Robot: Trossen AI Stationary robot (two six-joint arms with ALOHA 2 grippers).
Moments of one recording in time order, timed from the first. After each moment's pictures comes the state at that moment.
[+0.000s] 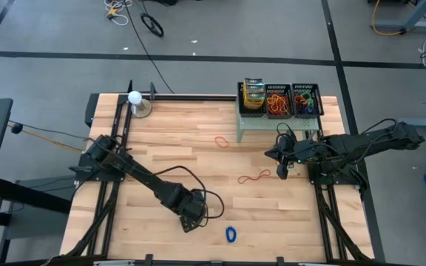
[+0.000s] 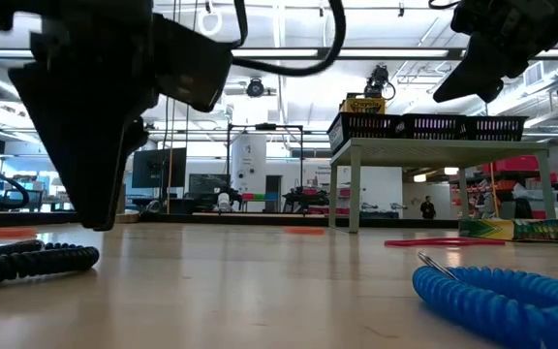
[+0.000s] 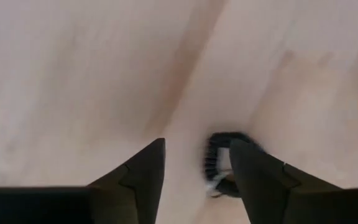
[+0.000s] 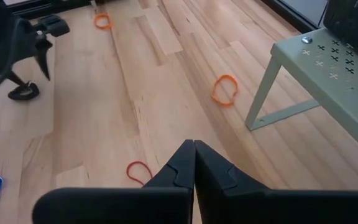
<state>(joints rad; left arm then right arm) -0.51 1.96 1.32 -0.74 -0.07 -0.94 0.19 0.77 0.60 -0.47 0.36 0.38</state>
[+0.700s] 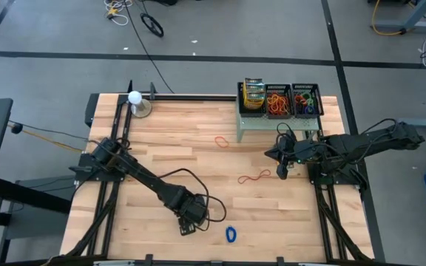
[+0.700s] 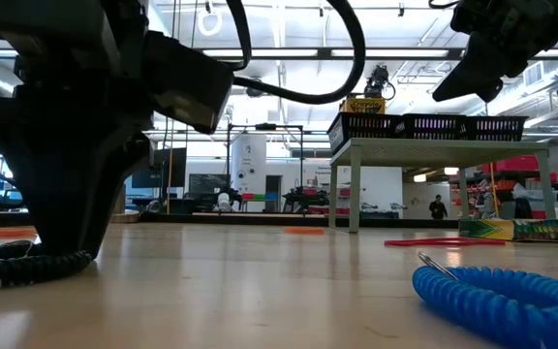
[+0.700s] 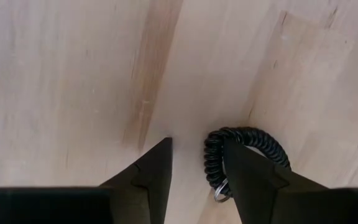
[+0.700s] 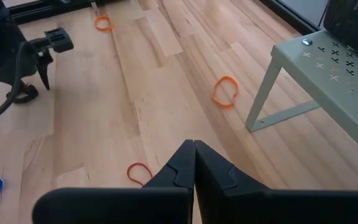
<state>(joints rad) -0.50 2.02 1.32 -0.73 0.02 -0.78 0.19 0.77 0.60 -0.46 0.36 0.38</state>
